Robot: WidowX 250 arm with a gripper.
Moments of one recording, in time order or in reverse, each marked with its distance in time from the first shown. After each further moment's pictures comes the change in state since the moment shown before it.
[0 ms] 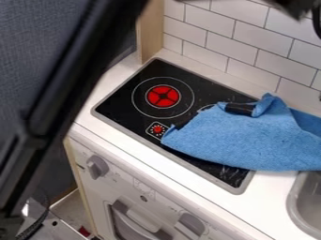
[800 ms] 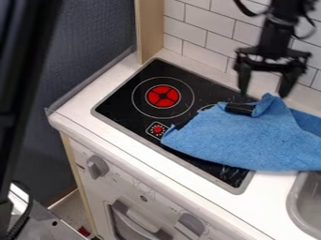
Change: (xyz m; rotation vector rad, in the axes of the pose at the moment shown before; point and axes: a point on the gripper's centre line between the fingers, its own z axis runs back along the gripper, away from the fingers) arm 0.047 0.127 0.010 0.079 0.062 0.230
